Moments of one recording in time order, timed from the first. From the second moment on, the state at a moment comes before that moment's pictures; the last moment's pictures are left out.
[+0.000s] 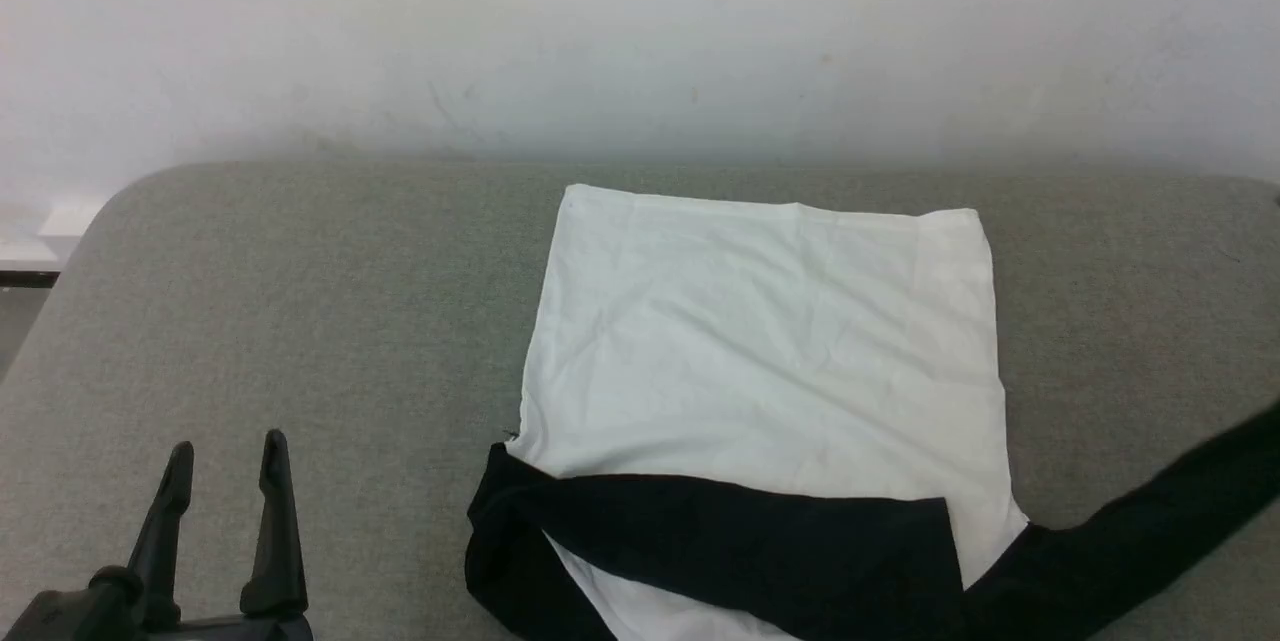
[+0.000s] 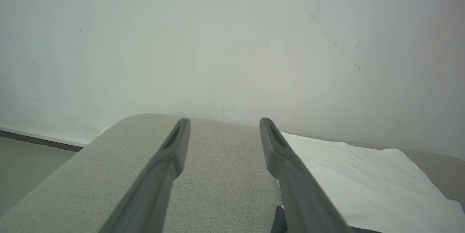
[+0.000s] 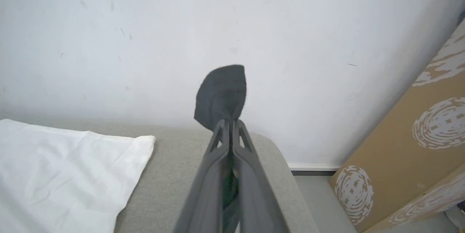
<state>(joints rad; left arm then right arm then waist) 0.30 0.48 -0.15 -0.43 -0.52 0.36 -0.17 -0.05 -0.36 -0.38 -0.26 0.21 0.13 0.42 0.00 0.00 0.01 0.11</state>
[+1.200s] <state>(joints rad) 0.21 0.44 -0.21 -0.36 -0.55 0.33 -0.20 -0.35 -0.06 0.67 0.38 0.22 0.13 0.37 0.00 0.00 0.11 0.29</state>
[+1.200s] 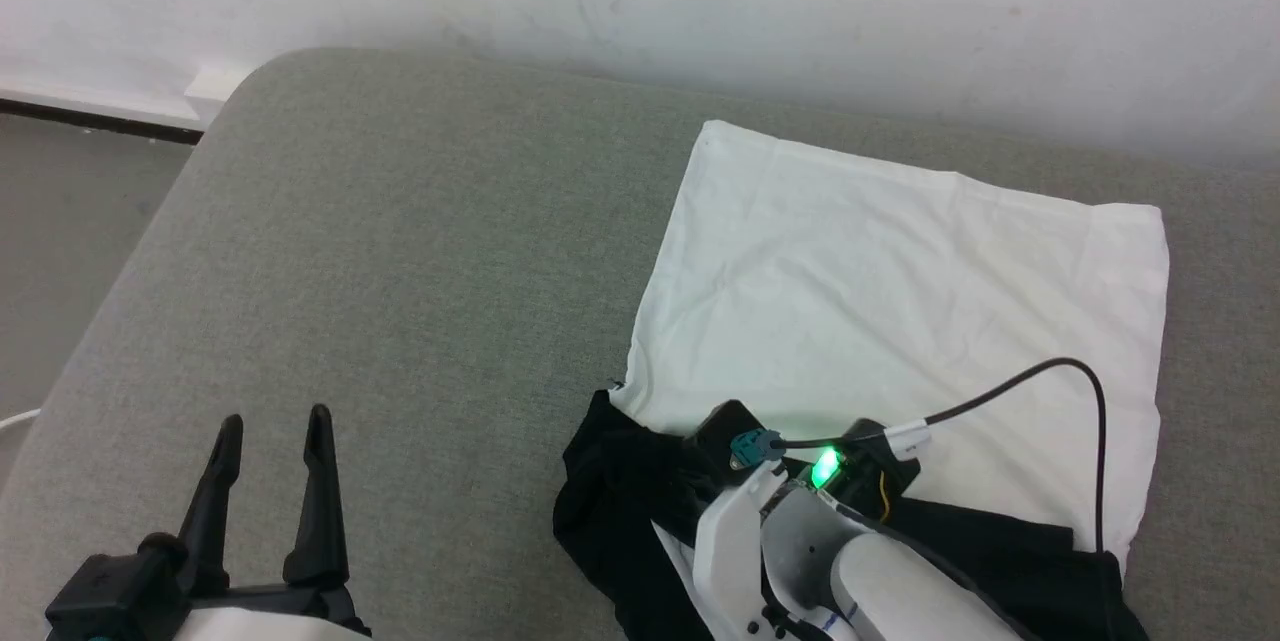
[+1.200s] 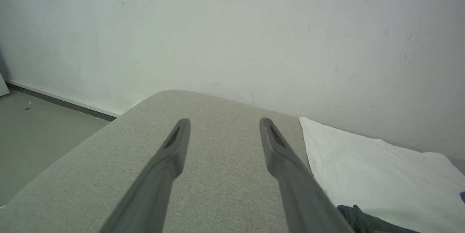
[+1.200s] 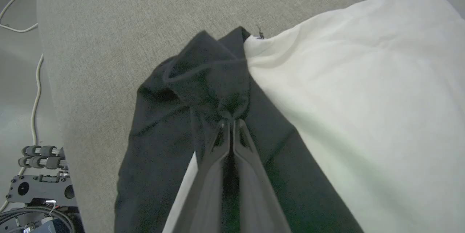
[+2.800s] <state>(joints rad) 0.16 0.49 -0.22 -0.41 -0.53 0.29 -0.18 0.22 -0.05 -0.22 -0.32 0.29 0.13 0.00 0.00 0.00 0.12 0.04</state>
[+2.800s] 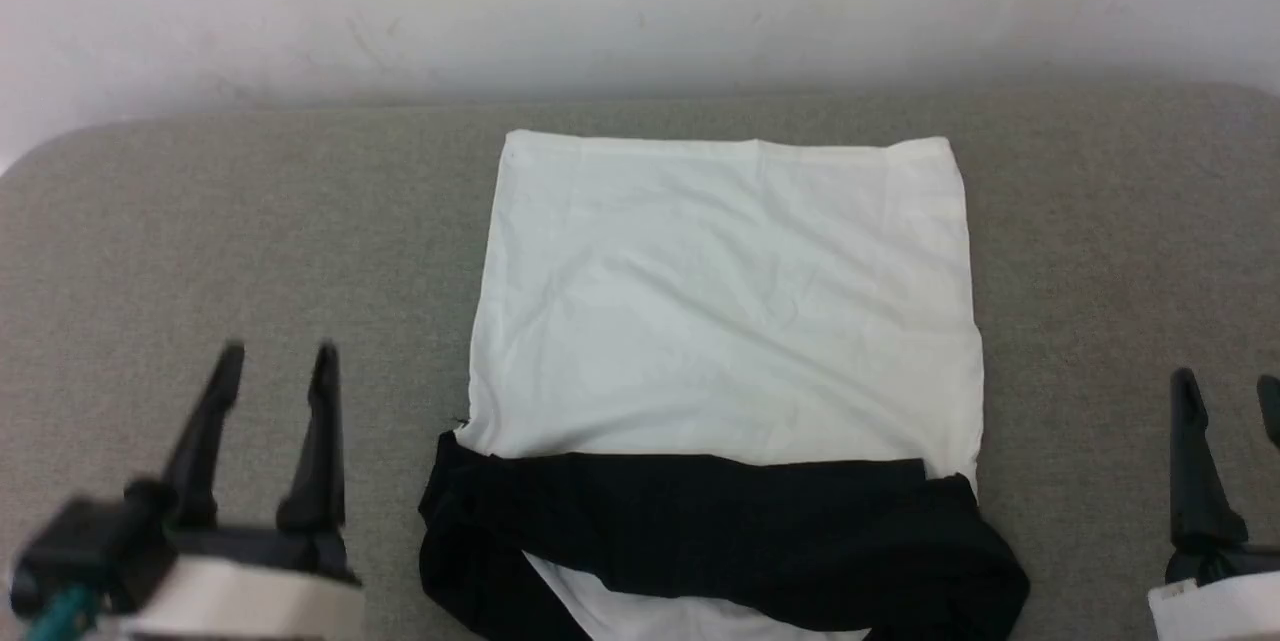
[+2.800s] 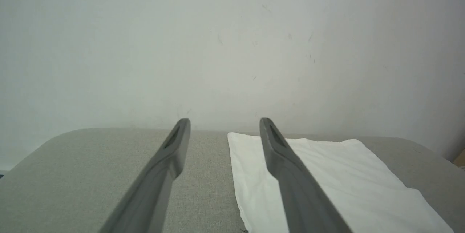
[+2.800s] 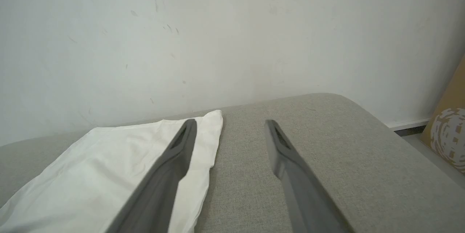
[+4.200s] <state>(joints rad) -1.03 0.72 -0.51 0.28 -0.80 -0.12 0.49 -0.01 -0.05 -0.13 -0.44 0.24 0.13 0.03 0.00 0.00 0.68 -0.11</state>
